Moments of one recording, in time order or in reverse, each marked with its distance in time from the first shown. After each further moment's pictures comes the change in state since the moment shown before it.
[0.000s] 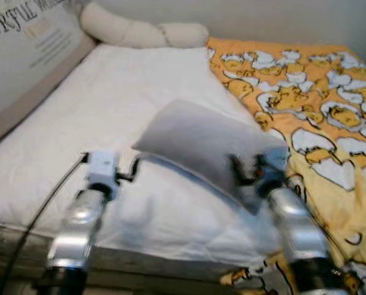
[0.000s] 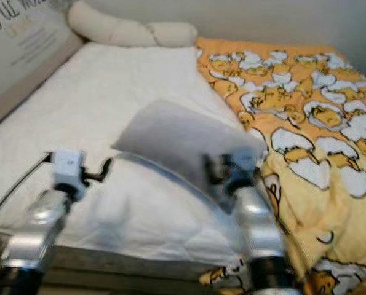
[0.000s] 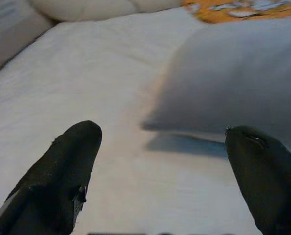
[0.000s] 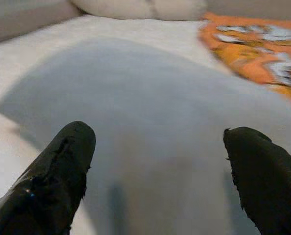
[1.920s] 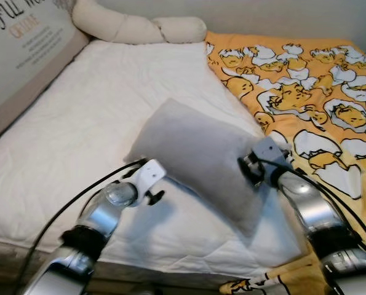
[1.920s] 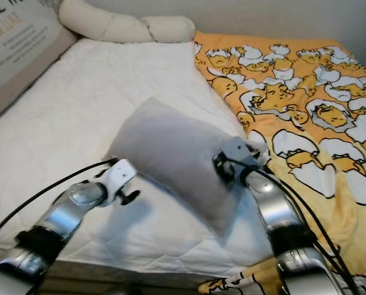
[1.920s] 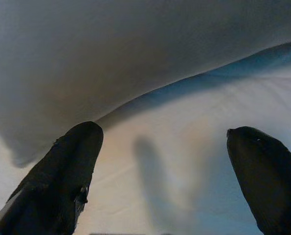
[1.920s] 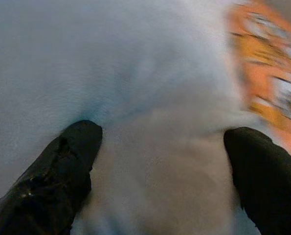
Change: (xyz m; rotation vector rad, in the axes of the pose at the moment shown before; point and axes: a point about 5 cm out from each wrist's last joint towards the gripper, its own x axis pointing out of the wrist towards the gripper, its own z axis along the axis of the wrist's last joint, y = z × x) left arm 0.043 -0.057 -0.033 0.484 0.369 -0.486; right arm 0.008 -0.046 0.007 -0.480 0.210 0.173
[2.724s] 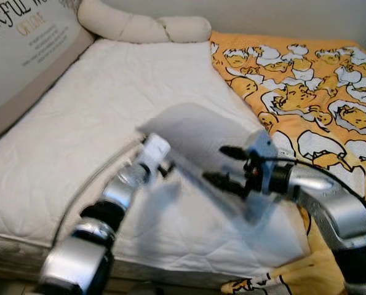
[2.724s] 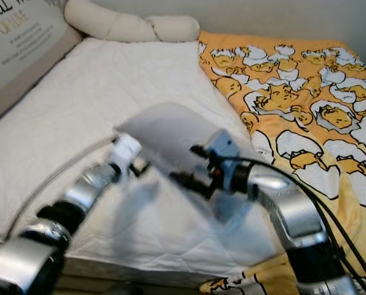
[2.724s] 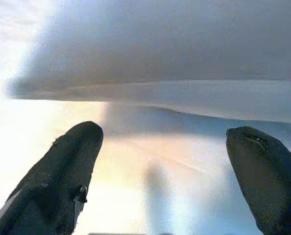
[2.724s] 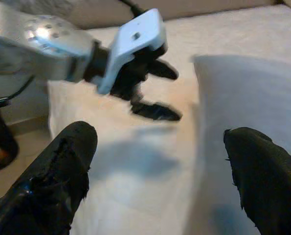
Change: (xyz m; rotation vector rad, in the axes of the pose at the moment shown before) left arm 0.007 0.043 0.040 -0.203 -0.161 0.224; right arm -0.048 0.036 0.071 0.173 -0.255 0.569
